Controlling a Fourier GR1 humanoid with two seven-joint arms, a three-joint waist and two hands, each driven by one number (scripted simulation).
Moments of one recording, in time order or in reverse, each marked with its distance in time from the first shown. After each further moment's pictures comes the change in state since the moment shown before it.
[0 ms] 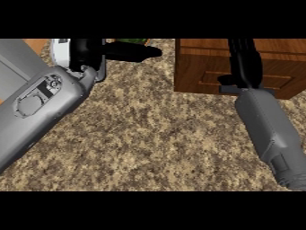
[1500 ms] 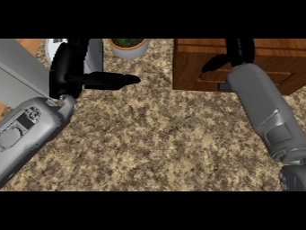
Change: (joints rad) left arm 0.254 0.074 0.044 -0.189 -0.050 -0.038 -0.062; right arm -0.263 0.009 -0.279 0.236 -0.257 0.115 -0.284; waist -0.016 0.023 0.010
